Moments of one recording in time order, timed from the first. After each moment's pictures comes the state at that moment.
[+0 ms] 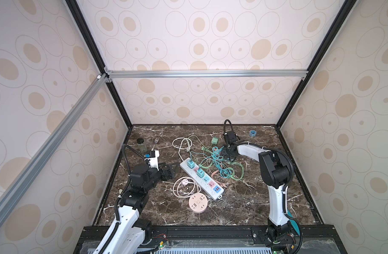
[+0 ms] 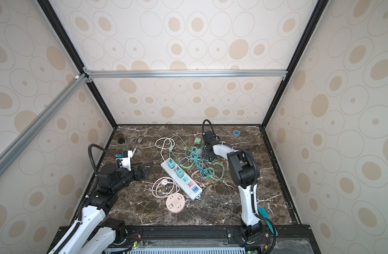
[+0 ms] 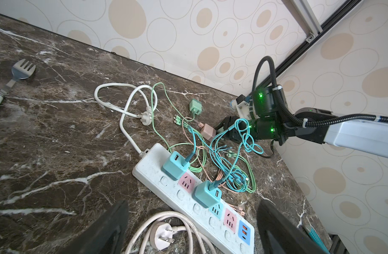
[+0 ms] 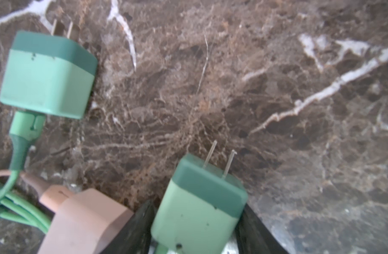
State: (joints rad) left arm -0.18 0.71 0.48 -0.08 0.37 -0.46; right arm 0.38 2.15 1.52 -0.43 0.19 0.55
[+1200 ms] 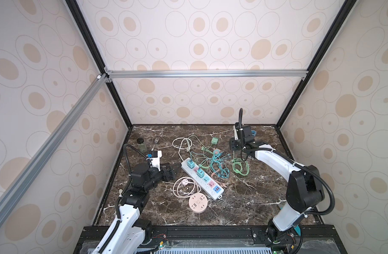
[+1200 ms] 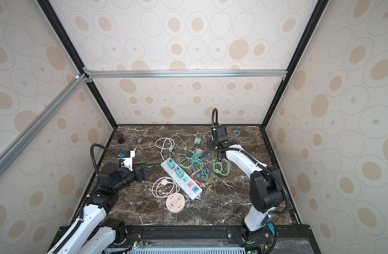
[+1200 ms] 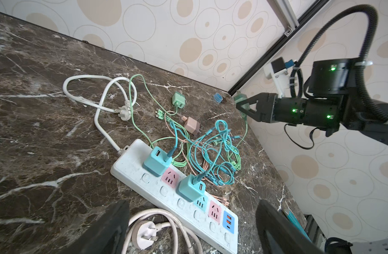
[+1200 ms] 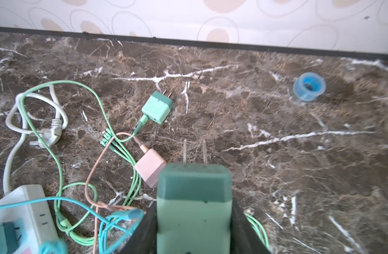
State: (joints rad) left arm -0.18 0.74 0.47 -0.03 0.48 -0.49; right arm 0.36 1.65 1.31 -0.39 0.17 0.17
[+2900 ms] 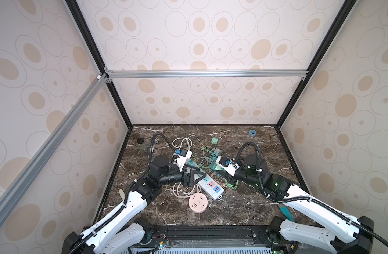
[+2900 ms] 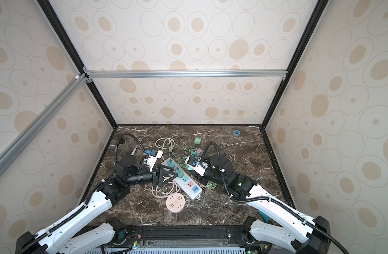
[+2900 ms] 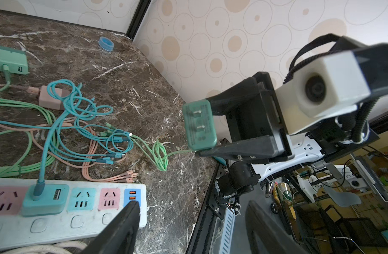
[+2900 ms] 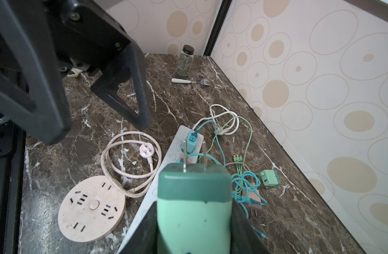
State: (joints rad) left arm -0.58 0.95 0.69 -0.03 0.70 -0.50; right arm 0.83 1.01 0.87 -0.27 -0.09 -0.41
